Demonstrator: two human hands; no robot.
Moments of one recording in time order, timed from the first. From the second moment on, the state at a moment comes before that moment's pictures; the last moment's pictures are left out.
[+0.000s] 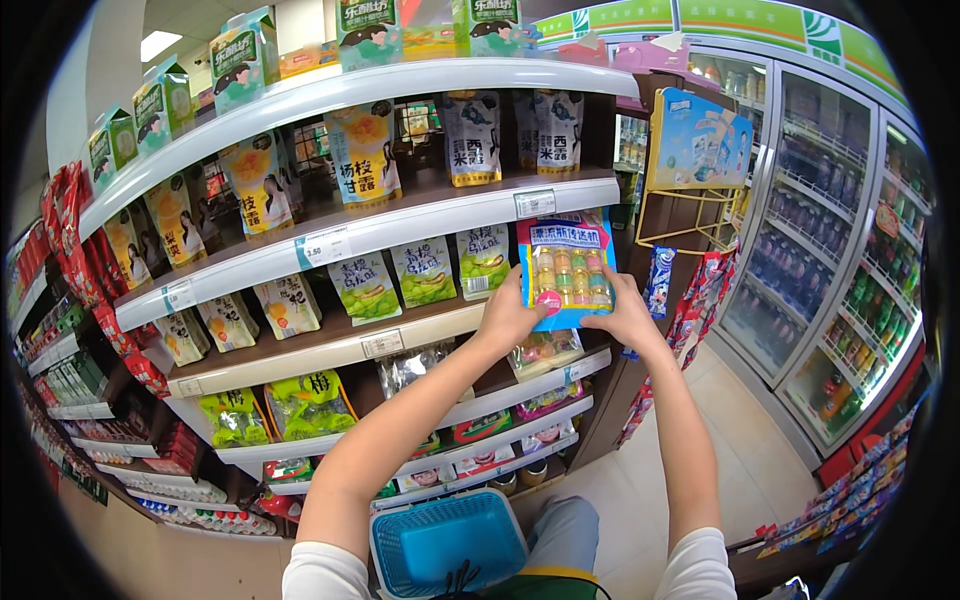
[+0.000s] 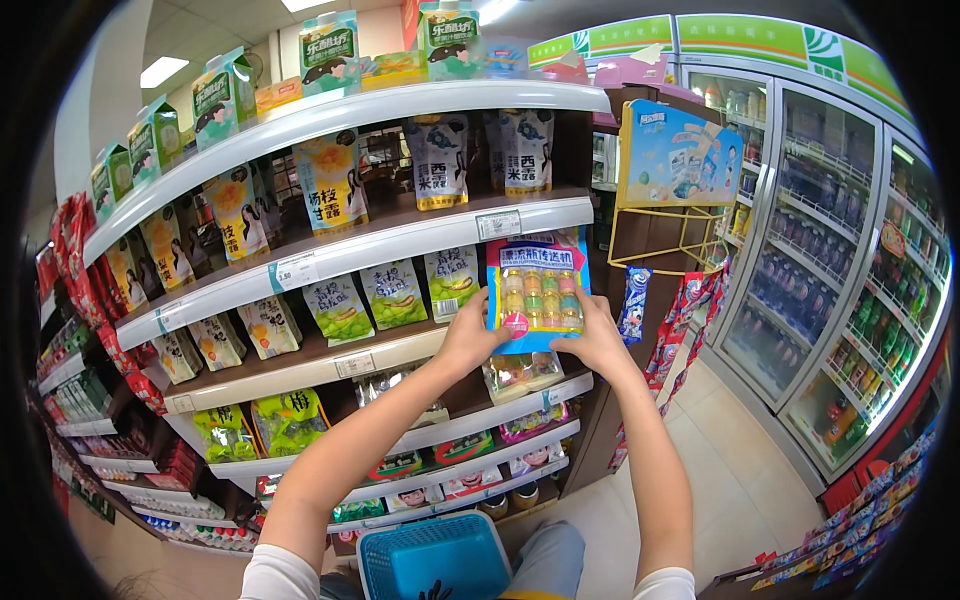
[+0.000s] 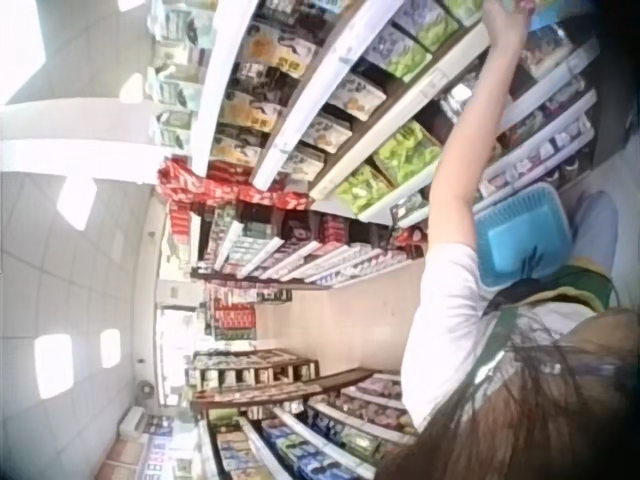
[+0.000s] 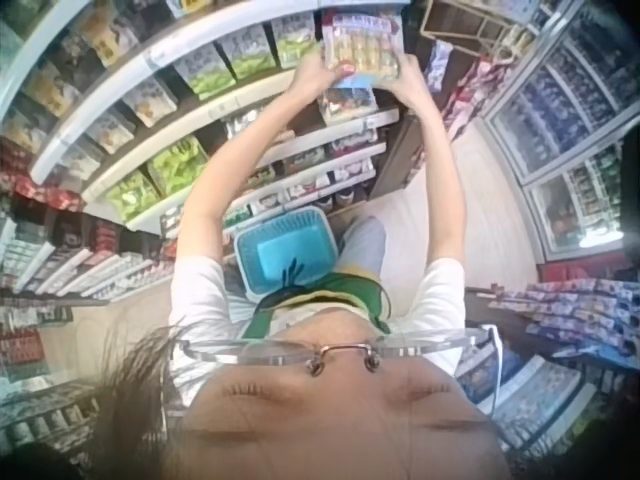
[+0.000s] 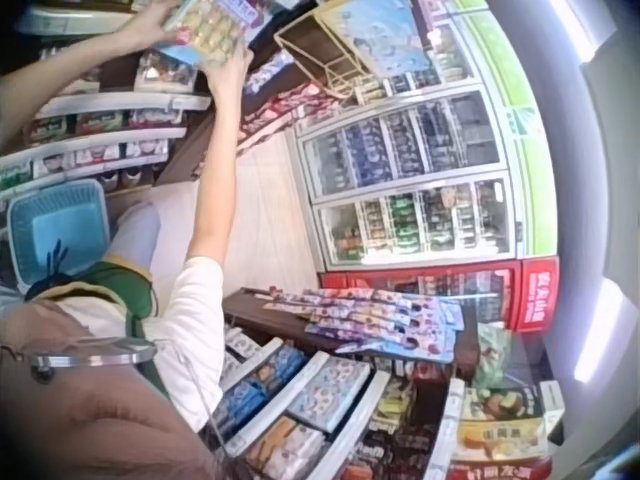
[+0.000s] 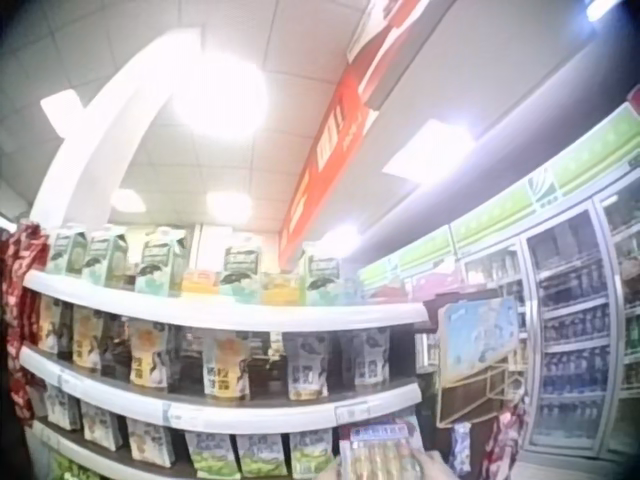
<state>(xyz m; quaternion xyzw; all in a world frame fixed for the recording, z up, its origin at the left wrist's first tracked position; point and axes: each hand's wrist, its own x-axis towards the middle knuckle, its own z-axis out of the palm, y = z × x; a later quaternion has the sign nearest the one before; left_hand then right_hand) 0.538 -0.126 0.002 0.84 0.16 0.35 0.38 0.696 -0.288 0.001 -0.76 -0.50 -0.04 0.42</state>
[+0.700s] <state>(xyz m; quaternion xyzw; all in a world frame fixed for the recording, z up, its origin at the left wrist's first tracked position) 0.589 -0.098 0.011 0.85 0.17 0.48 0.15 0.754 -0.213 0.010 -0.70 -0.50 -0.12 0.49</state>
